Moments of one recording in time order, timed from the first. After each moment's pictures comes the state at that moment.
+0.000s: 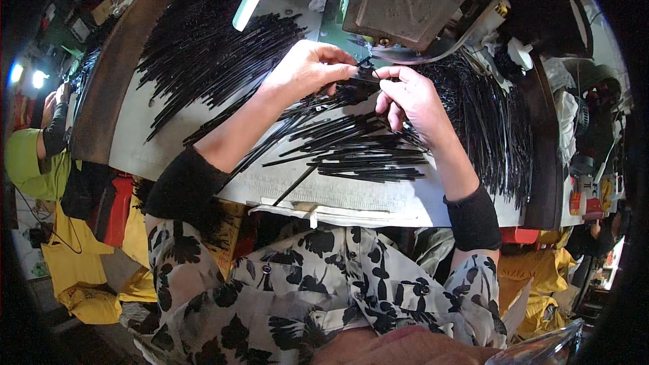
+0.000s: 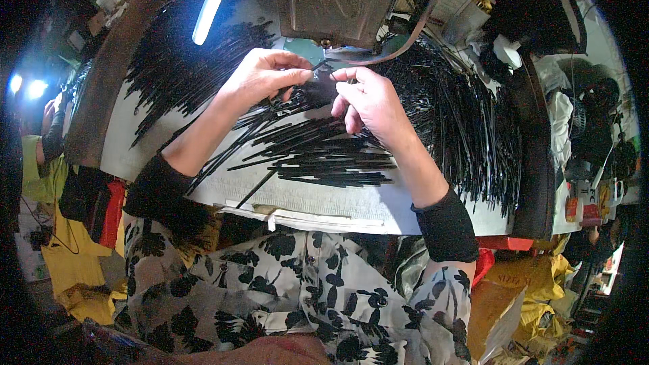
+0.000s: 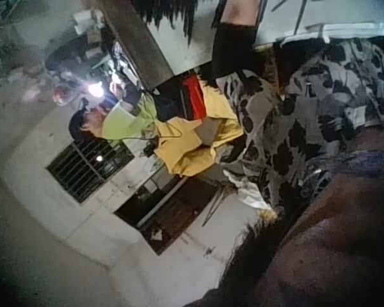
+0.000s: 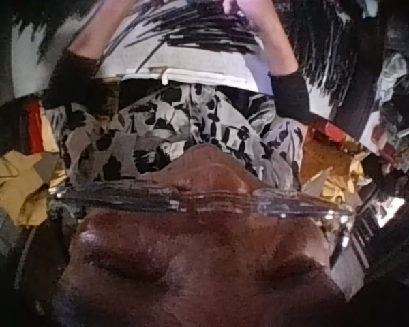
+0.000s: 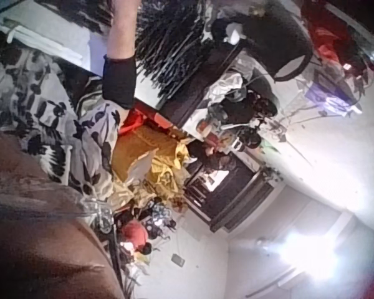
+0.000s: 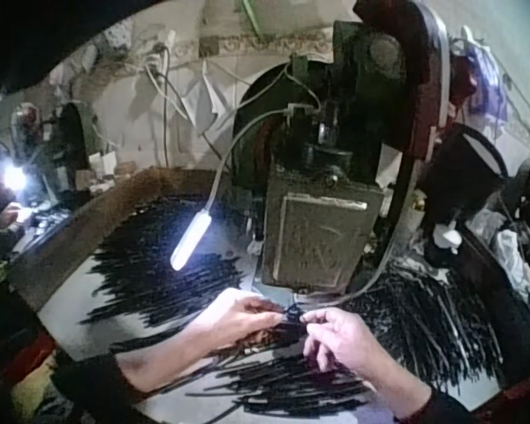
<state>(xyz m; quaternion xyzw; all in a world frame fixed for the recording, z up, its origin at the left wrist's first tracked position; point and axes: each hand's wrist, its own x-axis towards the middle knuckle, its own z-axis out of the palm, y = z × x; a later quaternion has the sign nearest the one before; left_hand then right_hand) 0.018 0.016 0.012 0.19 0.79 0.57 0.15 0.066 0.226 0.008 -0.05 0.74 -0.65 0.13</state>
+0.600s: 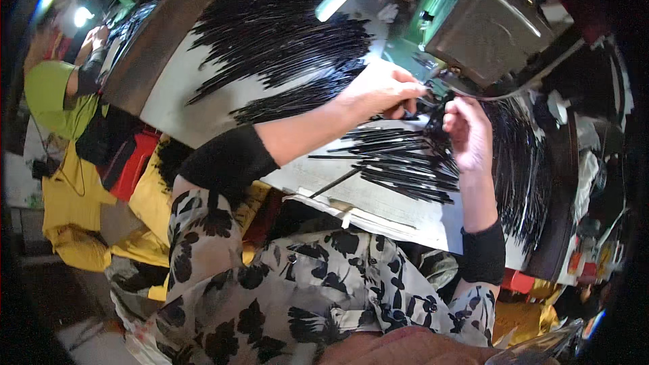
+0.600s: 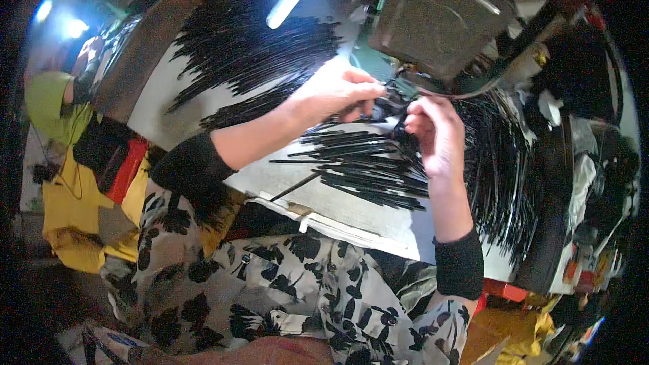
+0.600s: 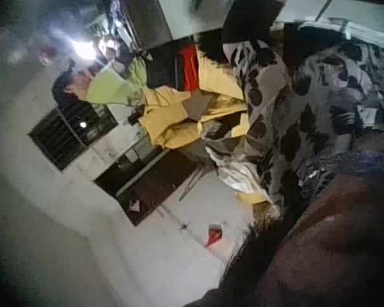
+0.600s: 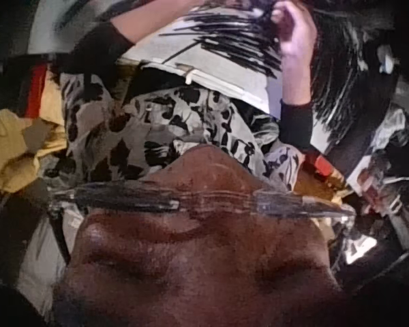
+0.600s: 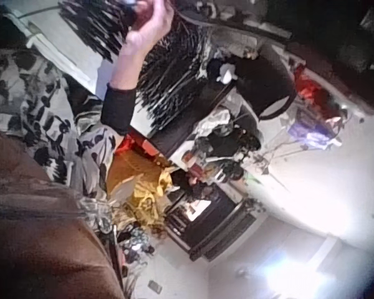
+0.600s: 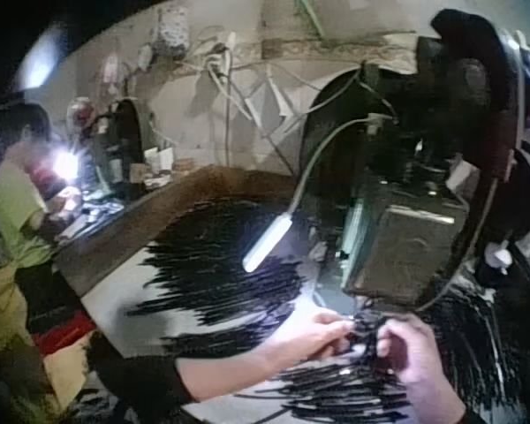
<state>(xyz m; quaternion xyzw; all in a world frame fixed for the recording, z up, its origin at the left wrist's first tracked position) 0.037 0.025 0.007 0.16 0.70 0.67 0.19 0.064 0.232 -0.008 0.07 0.57 -0.82 0.01</state>
